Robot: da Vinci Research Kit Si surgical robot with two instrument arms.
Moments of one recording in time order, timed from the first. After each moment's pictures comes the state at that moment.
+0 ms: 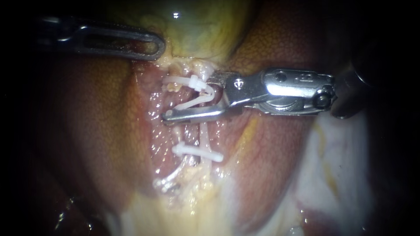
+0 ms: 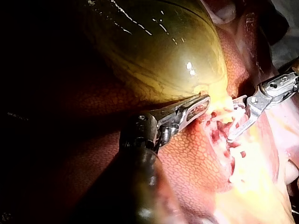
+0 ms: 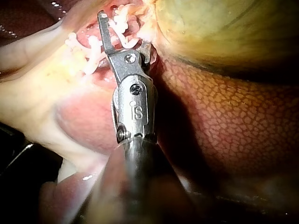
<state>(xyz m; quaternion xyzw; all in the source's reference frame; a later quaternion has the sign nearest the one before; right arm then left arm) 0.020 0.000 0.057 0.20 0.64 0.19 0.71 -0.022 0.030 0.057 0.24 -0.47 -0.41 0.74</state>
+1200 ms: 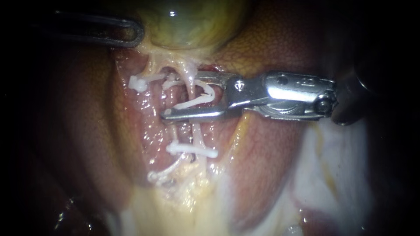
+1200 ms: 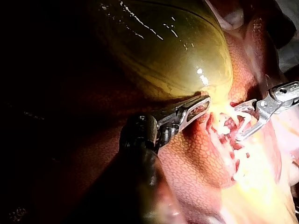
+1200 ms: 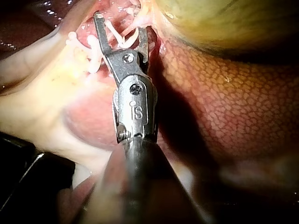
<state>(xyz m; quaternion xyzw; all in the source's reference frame) 0.020 -0.001 0.056 0.27 0.65 0.18 0.68 -0.018 0.032 0.054 0.23 -0.46 -0.43 0.74</state>
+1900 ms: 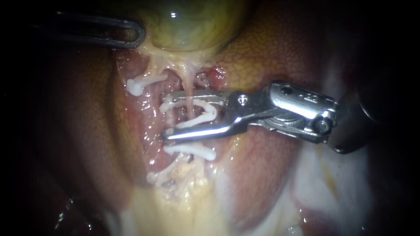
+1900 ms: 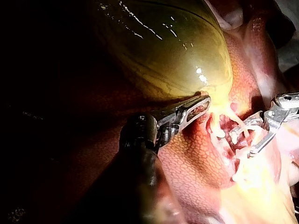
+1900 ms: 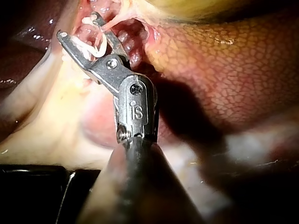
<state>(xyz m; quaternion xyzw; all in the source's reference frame) 0.020 -0.004 0.056 0.37 0.65 0.18 0.64 -0.019 0.032 0.054 0.23 -0.46 -0.43 0.74</state>
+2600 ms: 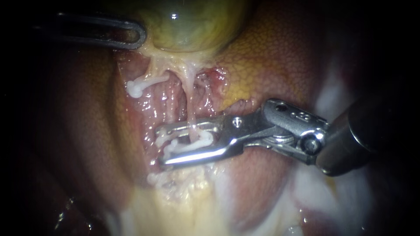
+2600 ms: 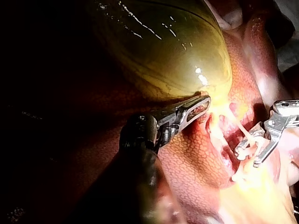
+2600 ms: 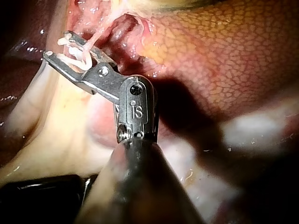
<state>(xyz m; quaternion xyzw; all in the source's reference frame) 0.020 -0.006 0.057 0.43 0.64 0.19 0.61 -0.019 0.032 0.054 0.23 -0.46 -0.43 0.74</state>
